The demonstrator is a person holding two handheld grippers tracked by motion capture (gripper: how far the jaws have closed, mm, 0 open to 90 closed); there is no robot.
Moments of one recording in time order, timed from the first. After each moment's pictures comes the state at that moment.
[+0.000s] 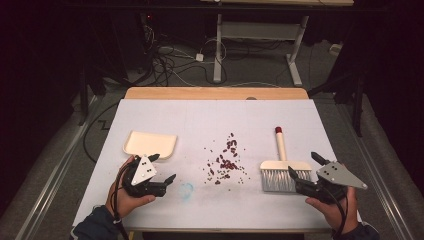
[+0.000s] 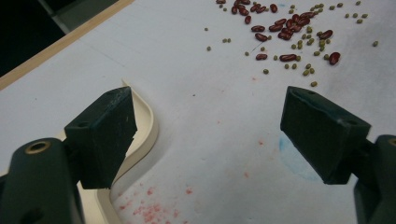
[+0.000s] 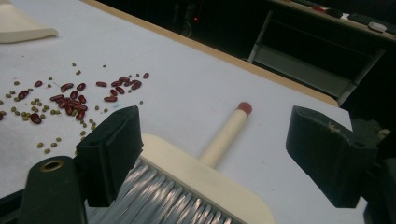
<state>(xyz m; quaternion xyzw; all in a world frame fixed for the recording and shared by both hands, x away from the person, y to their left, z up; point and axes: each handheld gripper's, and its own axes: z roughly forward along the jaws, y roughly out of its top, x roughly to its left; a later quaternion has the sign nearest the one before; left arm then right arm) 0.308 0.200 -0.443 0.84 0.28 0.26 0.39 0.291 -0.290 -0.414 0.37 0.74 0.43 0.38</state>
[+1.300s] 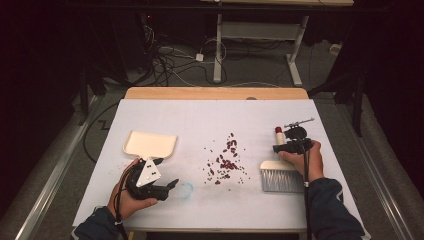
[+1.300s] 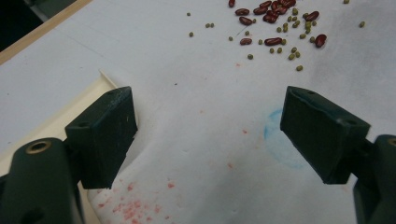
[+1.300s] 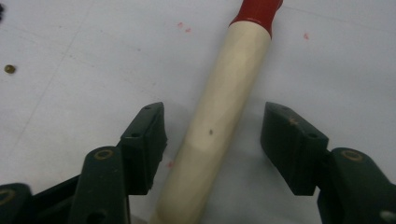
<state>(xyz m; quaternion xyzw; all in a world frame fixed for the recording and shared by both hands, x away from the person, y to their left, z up) 0.305 0.195 -0.449 0.85 0.26 0.24 0.38 0.454 -0.265 -0.453 0.56 0.78 0.22 0.16</state>
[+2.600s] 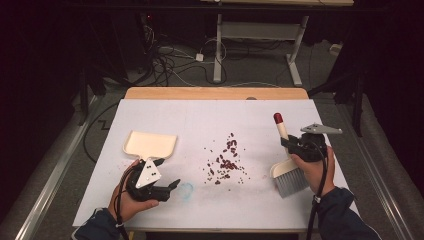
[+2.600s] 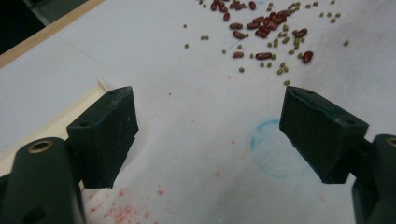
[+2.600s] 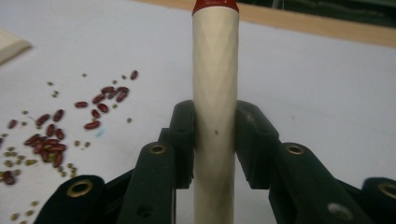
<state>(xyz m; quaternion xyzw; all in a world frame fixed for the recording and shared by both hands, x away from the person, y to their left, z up) 0.298 0.187 -0.439 0.84 0.27 0.24 0.40 0.387 -0.276 -0.403 0.47 0.75 0.40 0.24</state>
